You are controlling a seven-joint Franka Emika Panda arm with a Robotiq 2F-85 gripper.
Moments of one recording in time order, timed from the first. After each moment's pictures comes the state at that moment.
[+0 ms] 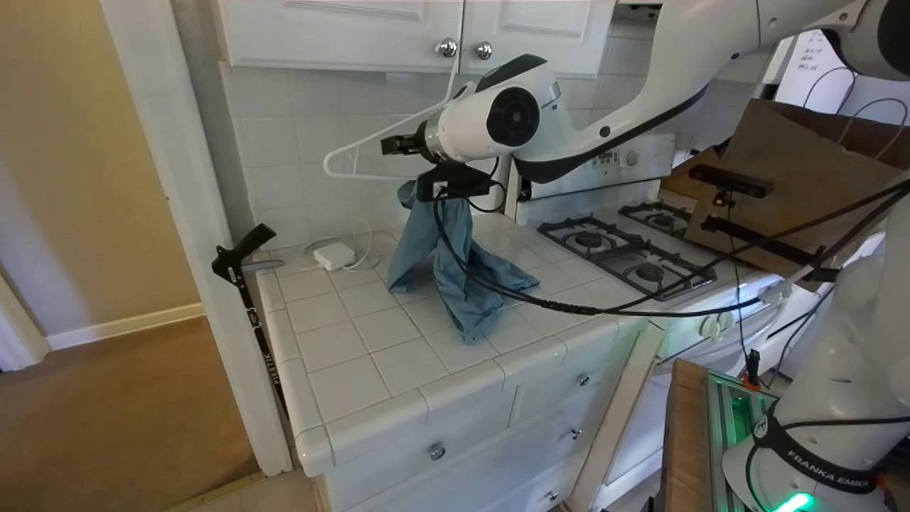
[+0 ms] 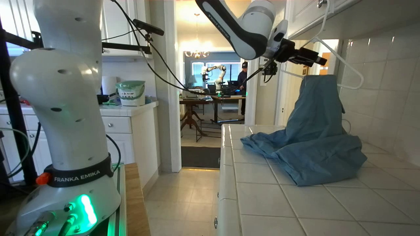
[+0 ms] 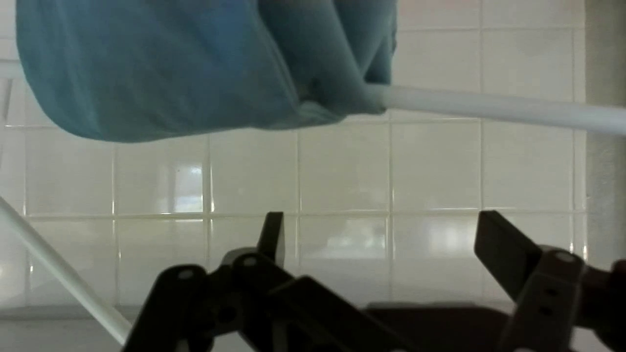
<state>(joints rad) -0.04 0.16 0.02 -1.91 -1.81 2.63 2.03</state>
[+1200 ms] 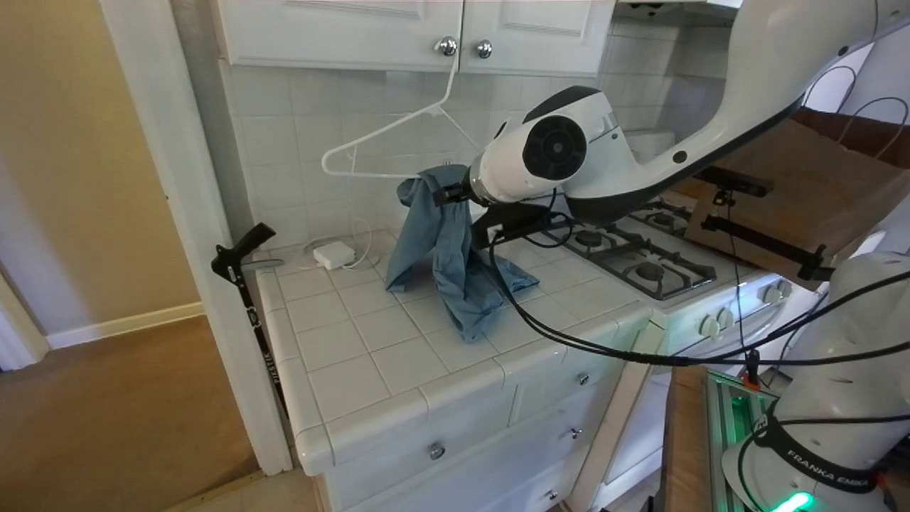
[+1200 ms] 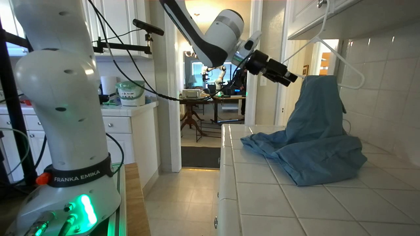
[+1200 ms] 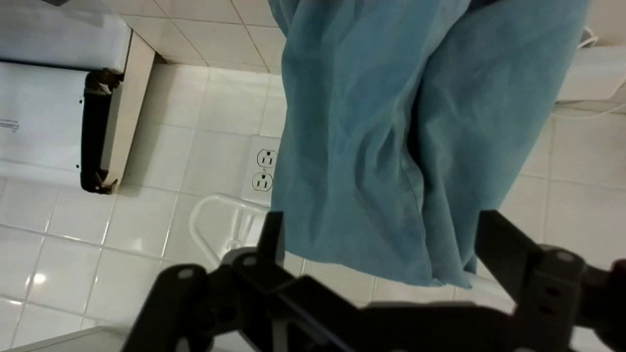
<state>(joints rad) 0.03 -0.07 0.04 -2.28 -1.55 2.42 1.82</state>
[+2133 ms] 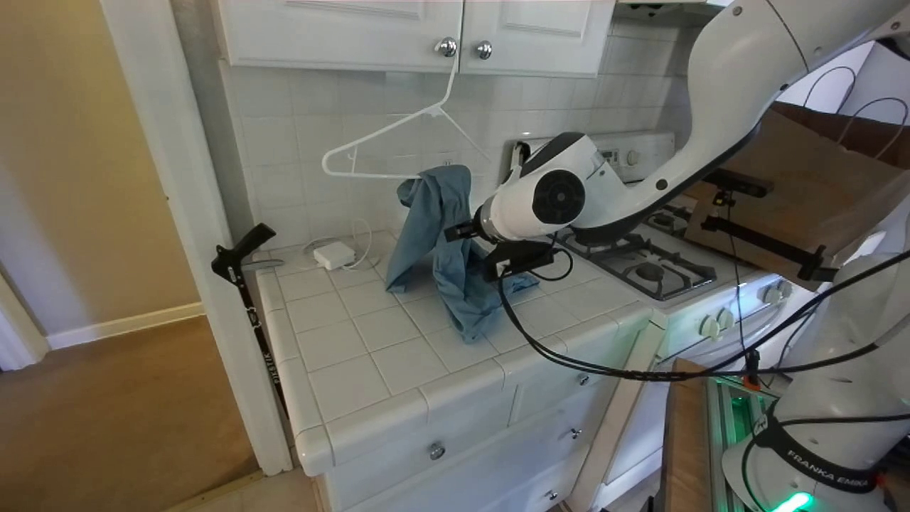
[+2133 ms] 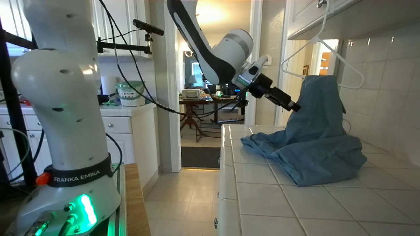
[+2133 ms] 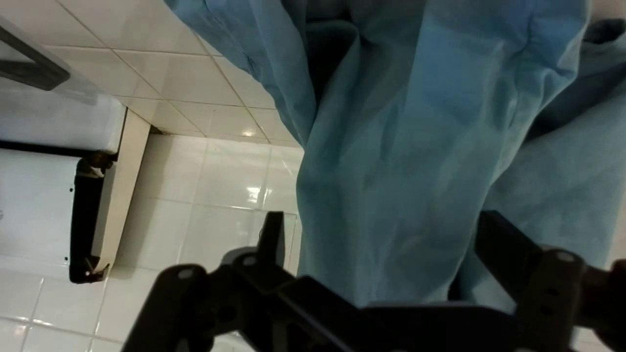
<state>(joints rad) -0.01 0.05 -0.02 -2.32 -1.74 2.53 2.03</state>
